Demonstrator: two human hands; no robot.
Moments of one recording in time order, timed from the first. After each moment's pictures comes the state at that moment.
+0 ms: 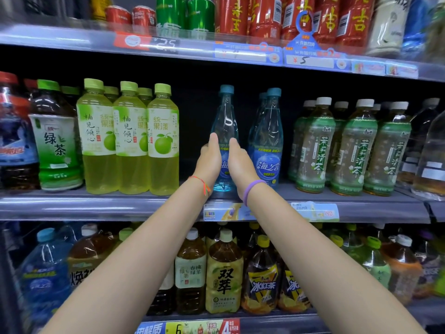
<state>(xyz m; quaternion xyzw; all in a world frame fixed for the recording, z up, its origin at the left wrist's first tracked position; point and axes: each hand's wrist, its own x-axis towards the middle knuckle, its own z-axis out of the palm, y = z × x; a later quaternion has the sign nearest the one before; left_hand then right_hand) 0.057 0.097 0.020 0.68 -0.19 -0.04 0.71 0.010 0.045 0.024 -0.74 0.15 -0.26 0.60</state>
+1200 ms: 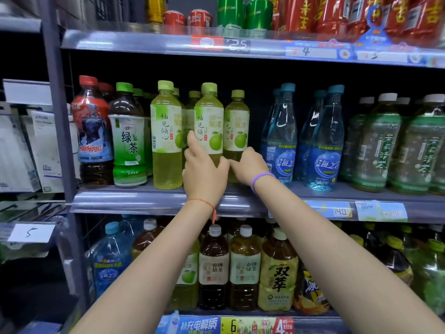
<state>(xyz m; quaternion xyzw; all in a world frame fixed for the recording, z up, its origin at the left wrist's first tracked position) 0.086 0.229 -0.017 0.79 -0.17 0.35 0.48 0.074 0.124 0.014 -0.90 0.18 -0.26 0.31</state>
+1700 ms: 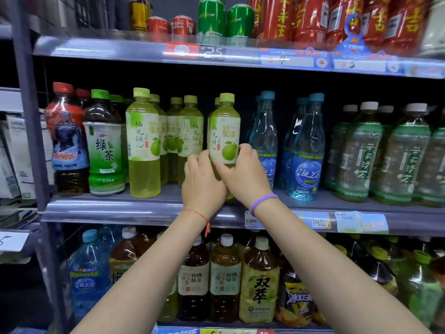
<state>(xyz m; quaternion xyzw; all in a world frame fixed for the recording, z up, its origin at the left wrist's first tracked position) 0.076 0.190 -0.022 0.81 -0.22 0.34 0.43 0.025 0.111 0.013 -0.87 0.07 -0.39 0.29</state>
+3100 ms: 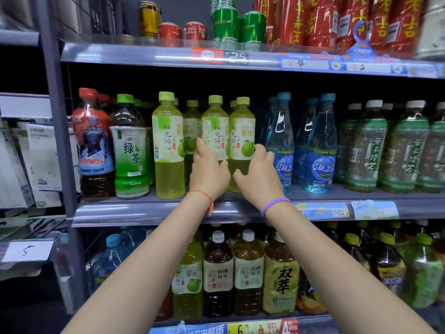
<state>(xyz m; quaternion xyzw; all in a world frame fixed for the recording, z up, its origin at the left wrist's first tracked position) 0.100 0.235 0.006 0.83 -0.24 0.21 0.46 0.034 0.141 0.000 -0.87 0.14 -0.41 0.23</state>
